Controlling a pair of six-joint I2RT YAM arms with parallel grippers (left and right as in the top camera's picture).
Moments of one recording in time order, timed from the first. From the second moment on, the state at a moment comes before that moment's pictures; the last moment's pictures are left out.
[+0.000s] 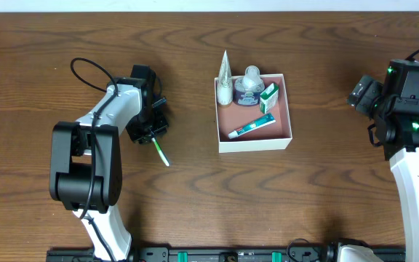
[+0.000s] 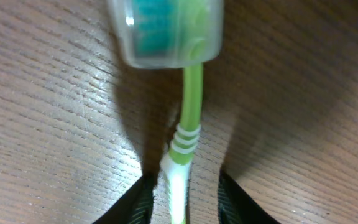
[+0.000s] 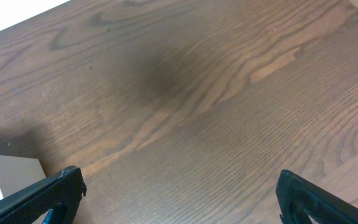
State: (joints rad) left arm -0.12 1.99 1.27 -0.91 0.07 -0.59; right arm -0.10 1.28 1.16 -0.71 0.28 0.37
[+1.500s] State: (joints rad) left arm -0.46 1.36 1.32 -0.72 0.16 0.13; right arm -0.10 1.28 1.16 -0.71 0.28 0.37
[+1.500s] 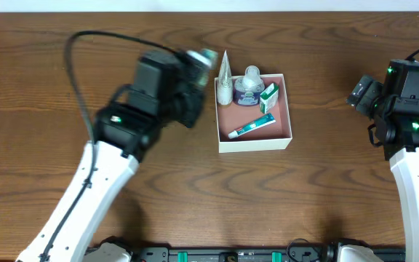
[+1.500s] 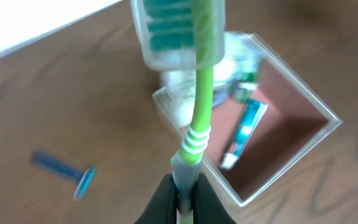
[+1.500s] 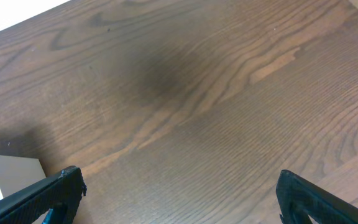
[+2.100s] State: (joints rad) left arm -0.80 1.65 1.32 -0.62 0.01 0.68; right arm -0.10 1.28 1.16 -0.71 0.28 0.37
